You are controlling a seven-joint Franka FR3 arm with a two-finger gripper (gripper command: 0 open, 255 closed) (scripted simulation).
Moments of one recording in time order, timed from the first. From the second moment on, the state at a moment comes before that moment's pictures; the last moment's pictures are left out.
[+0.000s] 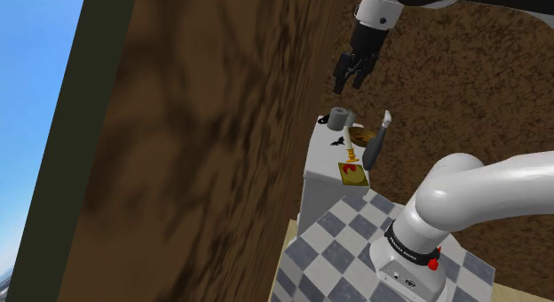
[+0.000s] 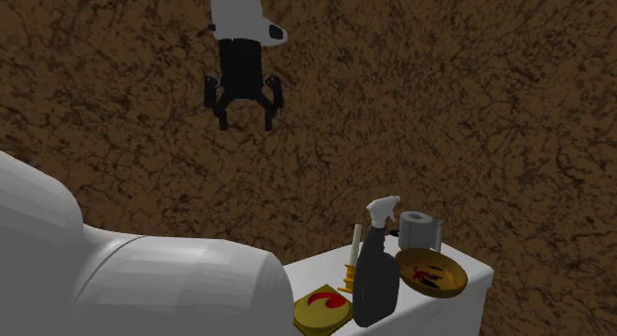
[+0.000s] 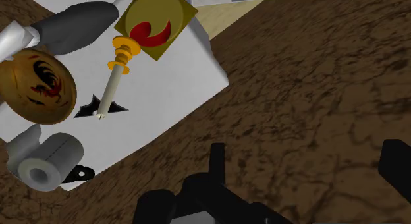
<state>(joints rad) 0.00 -0.80 0.02 -2.33 0.02 1.62 0.06</state>
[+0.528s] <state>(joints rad) -0.03 -0.71 -0.07 -2.40 -0.04 1.68 -0.07</state>
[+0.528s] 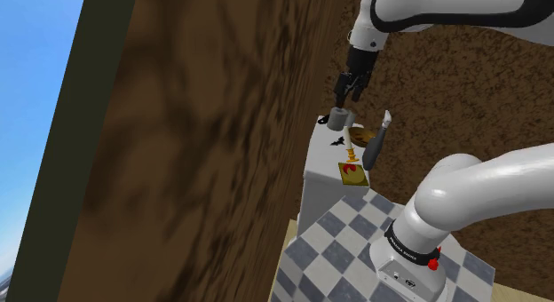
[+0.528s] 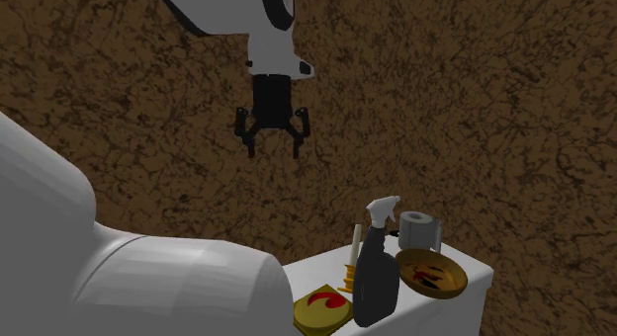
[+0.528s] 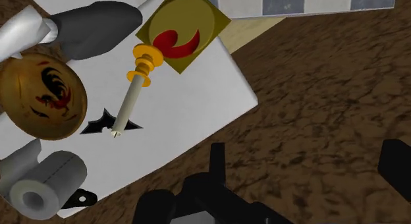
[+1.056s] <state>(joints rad) -0.06 -0.52 -0.18 -2.44 -0.13 1.79 -0.23</state>
